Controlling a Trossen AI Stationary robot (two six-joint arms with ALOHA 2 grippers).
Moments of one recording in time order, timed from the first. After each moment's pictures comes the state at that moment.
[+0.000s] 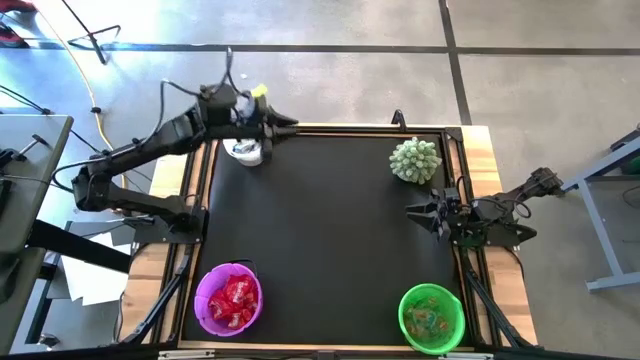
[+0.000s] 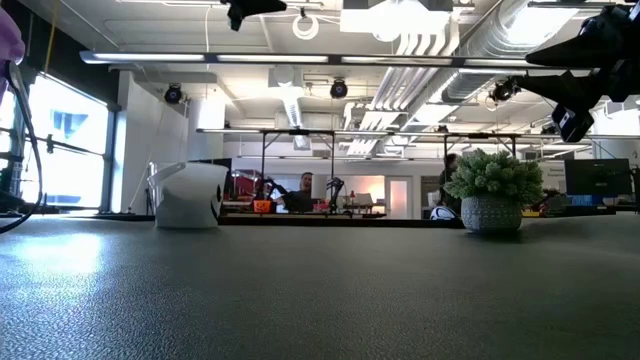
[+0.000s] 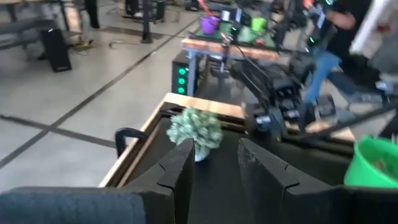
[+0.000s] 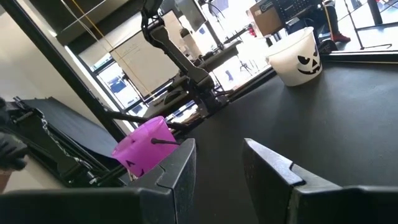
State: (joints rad) left arm 0.47 1.19 1.24 -0.27 0.26 -0.02; right arm 0.48 0.01 0.02 0.05 0.59 0.54
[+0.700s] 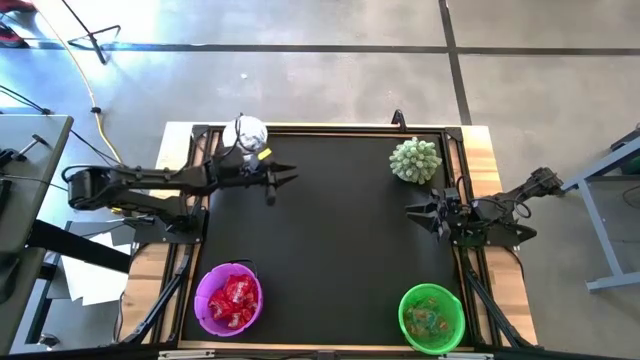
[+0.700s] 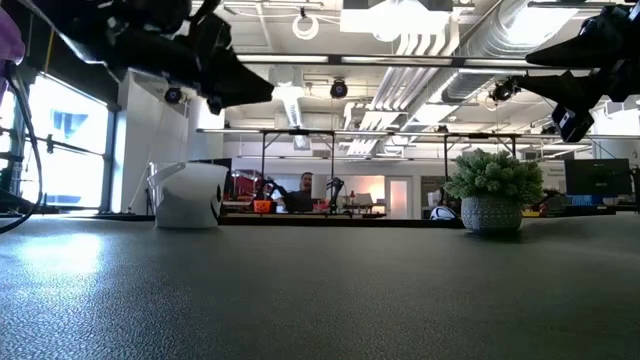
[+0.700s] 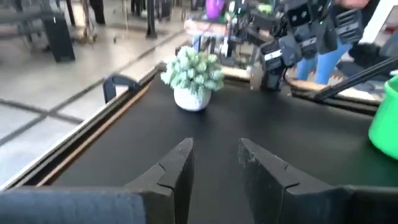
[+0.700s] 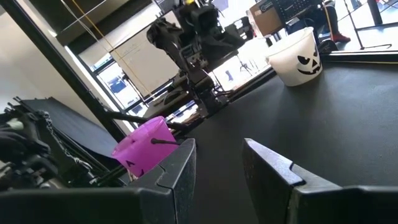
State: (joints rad) left arm 0.32 1.13 0.50 0.44 0.09 -0.06; right arm 0.48 0.01 0.02 0.05 0.59 0.54
